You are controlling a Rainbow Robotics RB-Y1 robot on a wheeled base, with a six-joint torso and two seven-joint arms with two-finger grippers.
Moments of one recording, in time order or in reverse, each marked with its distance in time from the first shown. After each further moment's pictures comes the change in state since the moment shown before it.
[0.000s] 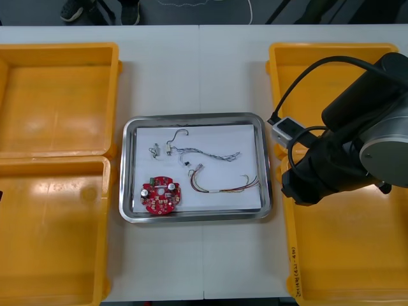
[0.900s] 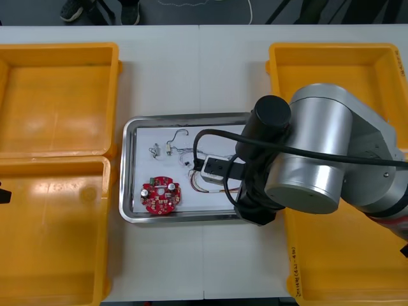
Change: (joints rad) right arm -0.196 0.150 0.364 0.097 0.141 0.000 0.307; left arm 0.002 -0.092 0.023 0.000 -0.031 -0.006 0.000
